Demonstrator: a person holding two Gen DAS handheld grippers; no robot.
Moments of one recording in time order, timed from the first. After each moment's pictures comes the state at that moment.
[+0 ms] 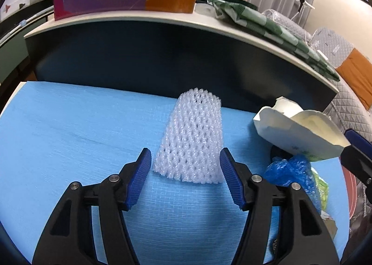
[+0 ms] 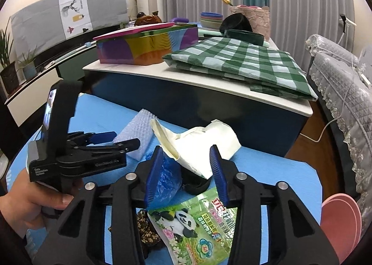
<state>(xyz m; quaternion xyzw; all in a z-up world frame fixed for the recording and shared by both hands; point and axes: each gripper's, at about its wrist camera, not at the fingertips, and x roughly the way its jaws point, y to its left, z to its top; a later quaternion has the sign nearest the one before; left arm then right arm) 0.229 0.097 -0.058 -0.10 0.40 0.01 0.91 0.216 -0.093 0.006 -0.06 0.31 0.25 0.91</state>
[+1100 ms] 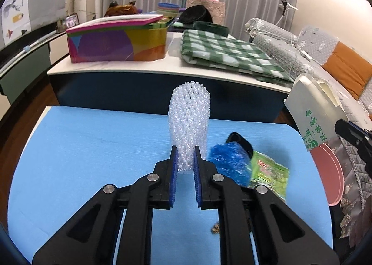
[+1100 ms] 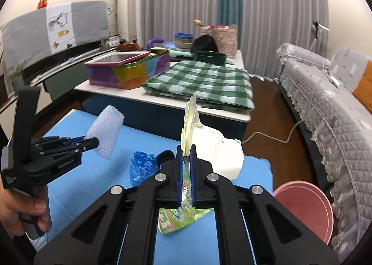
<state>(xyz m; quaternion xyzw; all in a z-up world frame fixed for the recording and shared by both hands) 0.155 0.059 0.024 -0.06 0.36 0.00 0.93 0.152 -0.156 0.070 -0.04 0.28 0.17 0.94</state>
